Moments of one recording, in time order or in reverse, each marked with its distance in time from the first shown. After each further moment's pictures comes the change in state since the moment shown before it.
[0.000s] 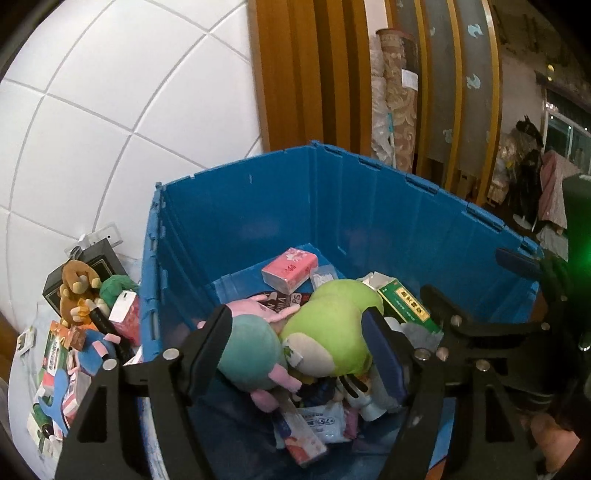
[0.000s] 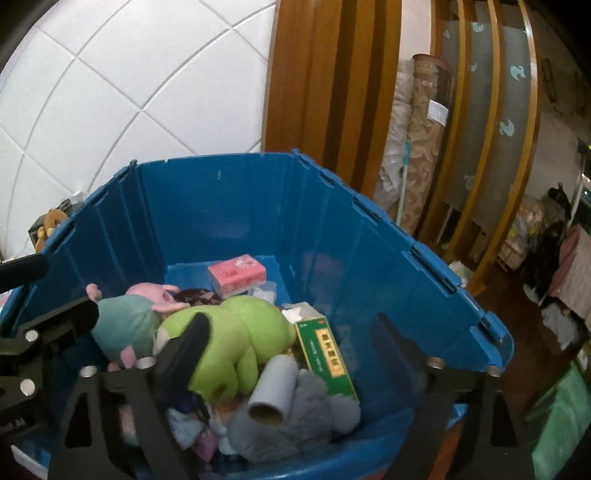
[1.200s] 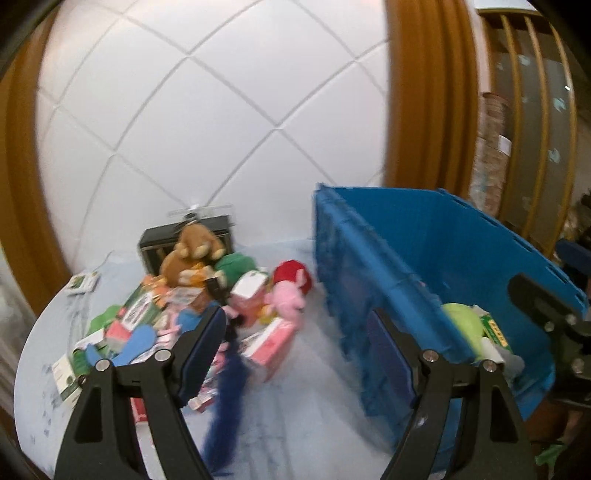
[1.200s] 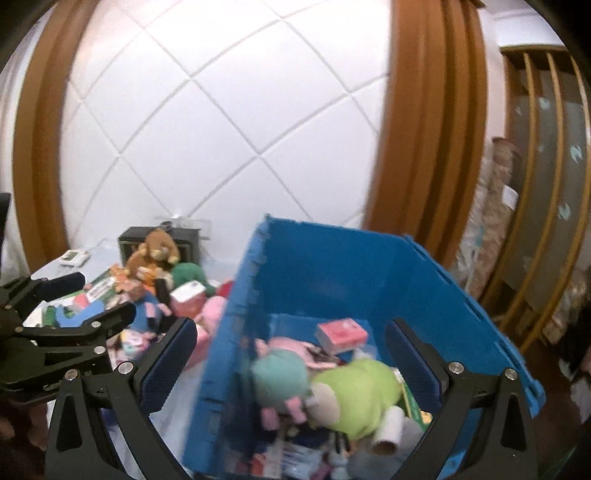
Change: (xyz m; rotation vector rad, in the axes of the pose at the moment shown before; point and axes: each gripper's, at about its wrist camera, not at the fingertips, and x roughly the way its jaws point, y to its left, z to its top) left arm -0.084 0.188 -0.073 -0.277 -0.113 0.262; right arm -0.098 0.164 0.031 -0.194 -0.212 0.240
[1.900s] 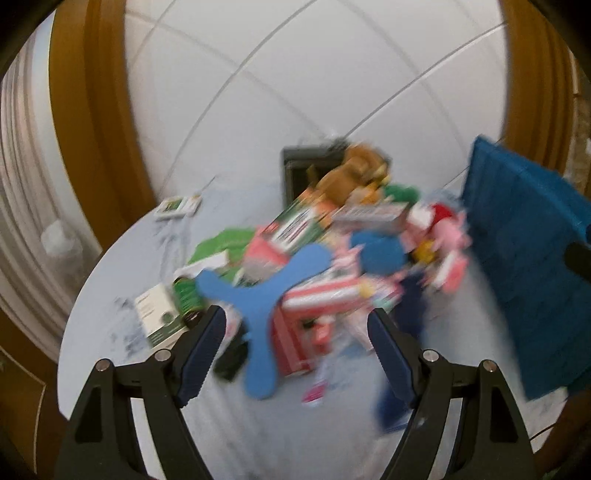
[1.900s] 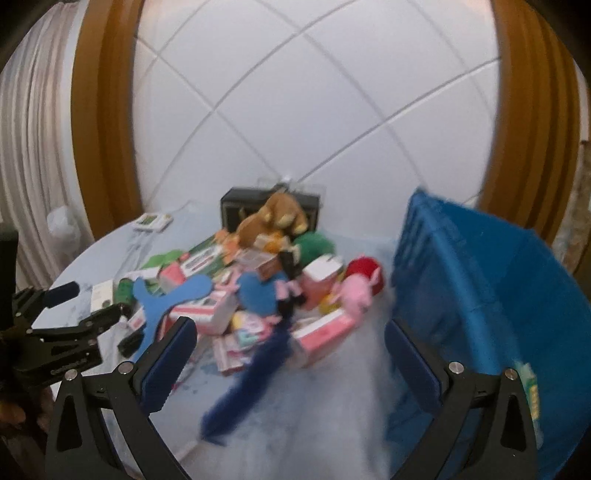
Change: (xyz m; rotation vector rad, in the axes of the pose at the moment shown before) left arm 0.014 0.251 -0.093 -0.115 0.196 0.255; right arm 0.066 0.200 -0.010 -0.062 0.152 0.274
